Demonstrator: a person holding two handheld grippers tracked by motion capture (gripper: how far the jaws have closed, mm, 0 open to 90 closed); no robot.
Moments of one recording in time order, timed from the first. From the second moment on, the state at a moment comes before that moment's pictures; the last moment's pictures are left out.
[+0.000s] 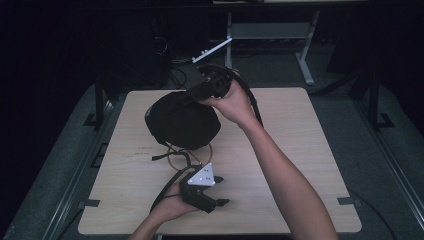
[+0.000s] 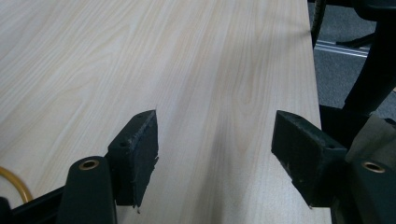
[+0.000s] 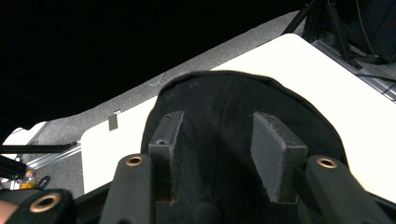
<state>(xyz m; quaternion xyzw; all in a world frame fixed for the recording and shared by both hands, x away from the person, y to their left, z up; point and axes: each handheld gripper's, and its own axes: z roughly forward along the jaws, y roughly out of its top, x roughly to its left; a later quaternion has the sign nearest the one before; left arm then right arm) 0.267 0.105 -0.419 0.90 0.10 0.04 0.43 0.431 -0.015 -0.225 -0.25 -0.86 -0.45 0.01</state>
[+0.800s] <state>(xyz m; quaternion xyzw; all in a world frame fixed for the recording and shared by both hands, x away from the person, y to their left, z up) 0.267 0.111 -0.421 0.89 0.12 0.04 0.43 0.430 -0.075 -0.234 -0.29 -0.84 -0.46 0.00</state>
